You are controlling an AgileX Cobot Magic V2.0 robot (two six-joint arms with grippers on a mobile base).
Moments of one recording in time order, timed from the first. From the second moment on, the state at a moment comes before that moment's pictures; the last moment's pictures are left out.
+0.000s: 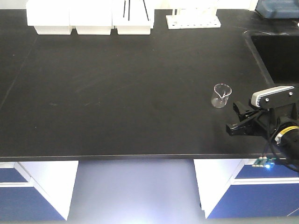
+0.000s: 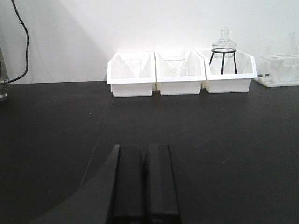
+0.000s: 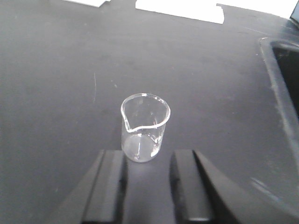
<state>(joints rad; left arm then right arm) -0.01 -0.01 0.03 0.16 0.10 -0.12 0.07 1.53 -0.31 -0.18 -0.77 0.00</state>
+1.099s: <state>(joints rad) -0.01 -0.01 0.03 0.16 0.10 -0.12 0.07 1.96 -0.40 -0.17 -1.13 -0.03</state>
